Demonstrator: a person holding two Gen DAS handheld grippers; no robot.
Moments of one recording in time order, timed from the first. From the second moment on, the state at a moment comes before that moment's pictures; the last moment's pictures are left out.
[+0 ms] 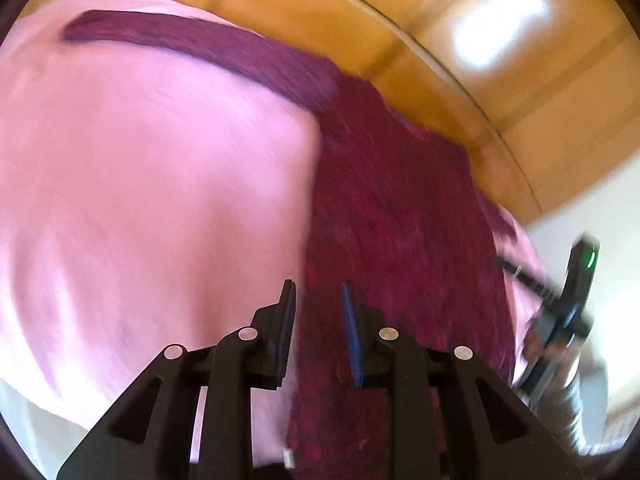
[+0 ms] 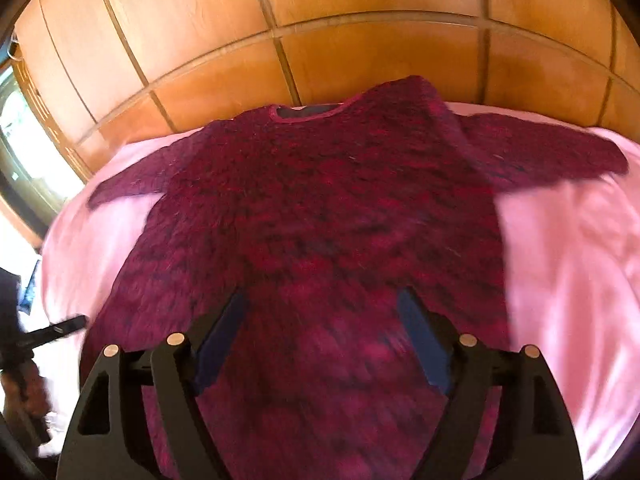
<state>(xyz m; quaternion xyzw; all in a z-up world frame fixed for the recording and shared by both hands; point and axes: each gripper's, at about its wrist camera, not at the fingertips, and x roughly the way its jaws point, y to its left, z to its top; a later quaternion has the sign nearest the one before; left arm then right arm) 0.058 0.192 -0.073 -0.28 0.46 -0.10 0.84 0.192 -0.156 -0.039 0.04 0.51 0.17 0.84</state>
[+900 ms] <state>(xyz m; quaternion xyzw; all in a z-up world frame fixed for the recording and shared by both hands) 0.253 0.378 -0.102 -0.45 0.37 0.12 0.80 0.206 -0.109 -0.104 -0.03 0.50 0.12 0.86</state>
